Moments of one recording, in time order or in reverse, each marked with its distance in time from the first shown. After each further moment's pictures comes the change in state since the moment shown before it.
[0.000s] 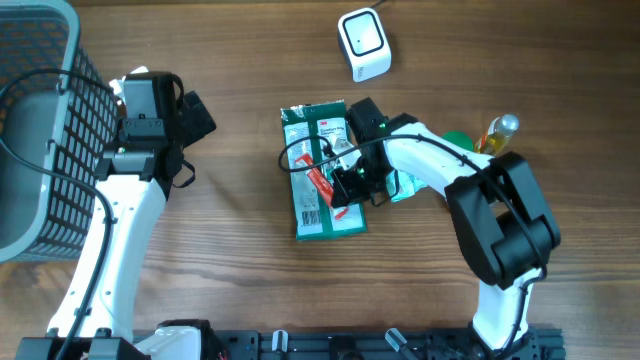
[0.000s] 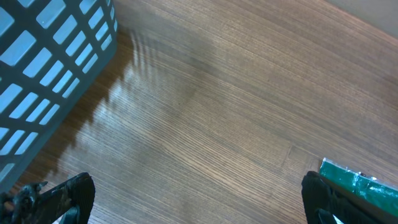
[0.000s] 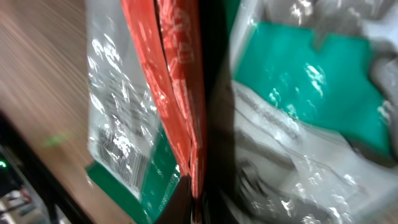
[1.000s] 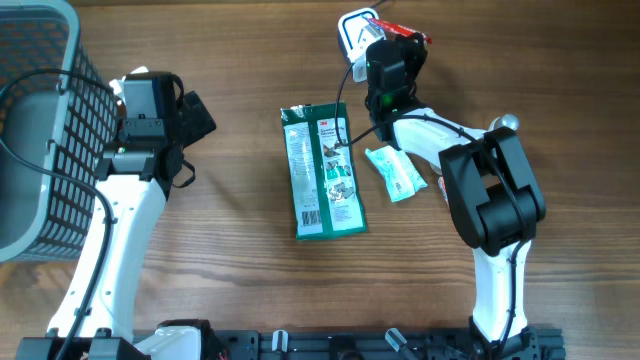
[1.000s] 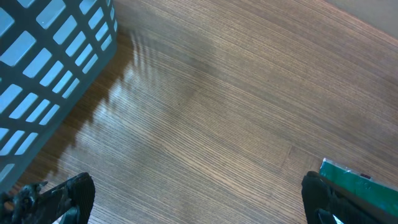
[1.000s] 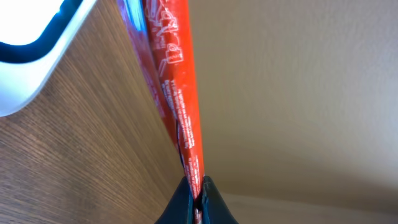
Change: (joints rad) left arm 0.000 0.000 0.000 0.000 0.000 0.000; right arm -0.114 0.174 0.085 1.304 1.366 -1.284
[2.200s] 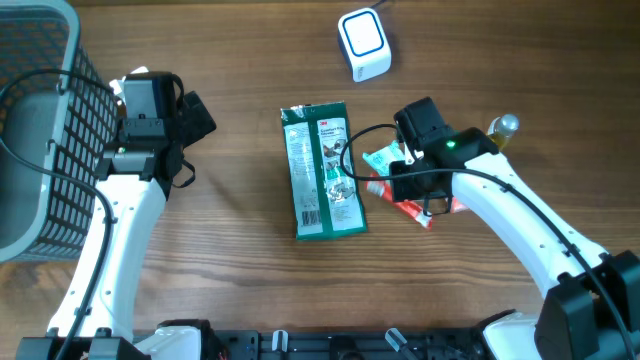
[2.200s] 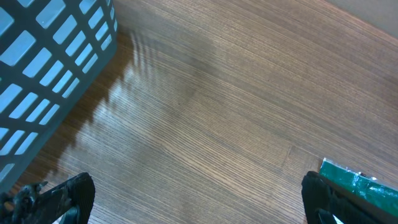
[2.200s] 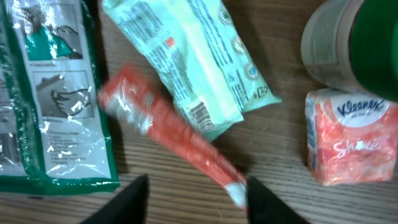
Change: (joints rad) left arm 0.000 0.001 0.000 0.000 0.000 0.000; right arm 0.026 -0.651 -0.282 -1.413 -0.814 1.560
